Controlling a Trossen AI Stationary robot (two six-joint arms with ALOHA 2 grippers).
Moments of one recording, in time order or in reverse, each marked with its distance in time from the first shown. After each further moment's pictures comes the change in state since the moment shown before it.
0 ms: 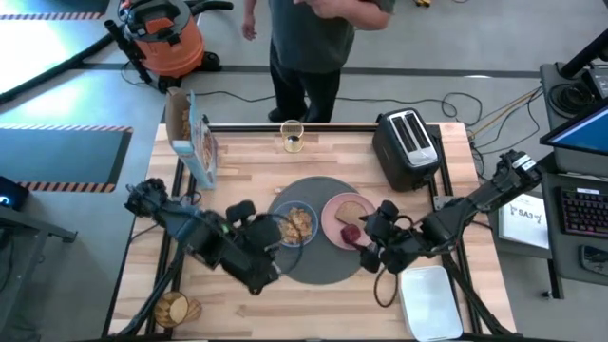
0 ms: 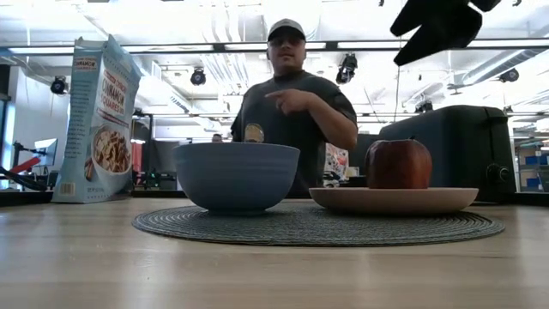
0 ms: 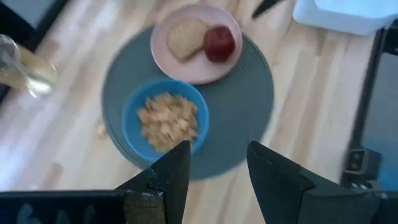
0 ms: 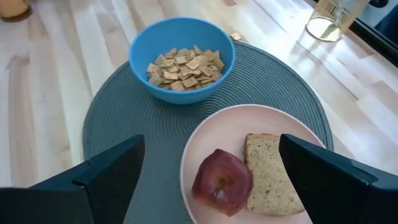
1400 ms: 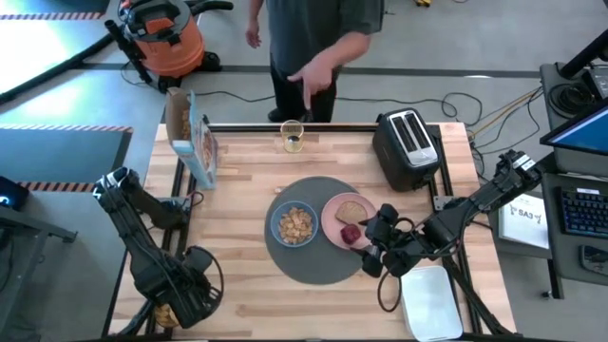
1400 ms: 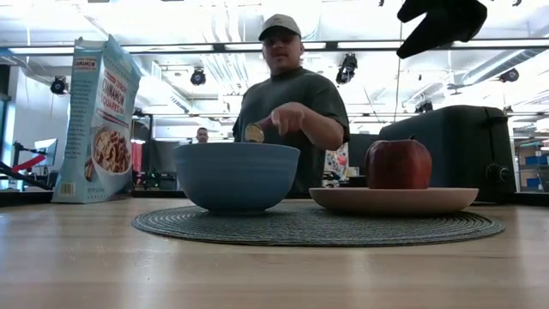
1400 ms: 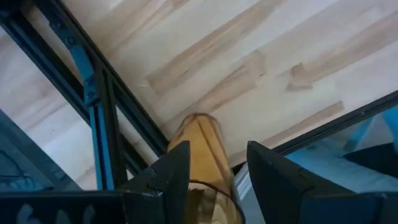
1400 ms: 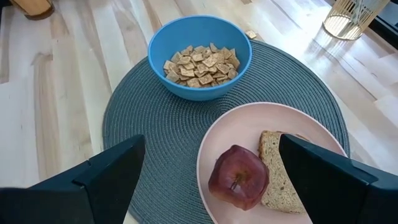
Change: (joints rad) left arm -0.374 -0.277 -0.723 0.076 0.568 -1.101; right arm 0.035 0.002 0.023 -0.002 -0.029 0.004
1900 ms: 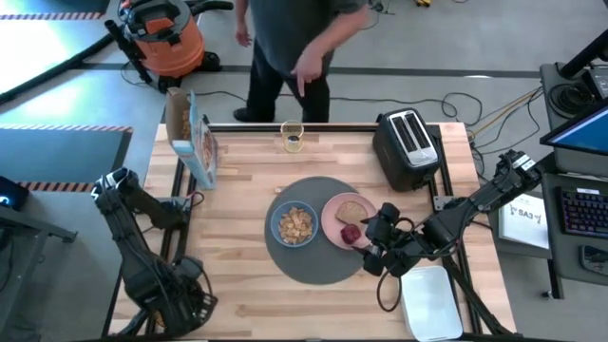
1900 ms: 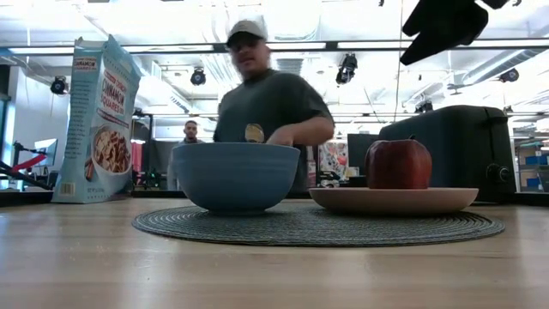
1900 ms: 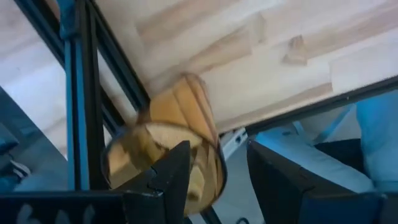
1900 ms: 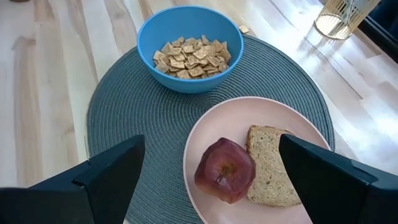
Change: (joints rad) left arm -0.062 0.000 0.008 0.080 0.070 -0.229; right arm 0.000 0.000 -0.011 -0.035 0.009 -0.018
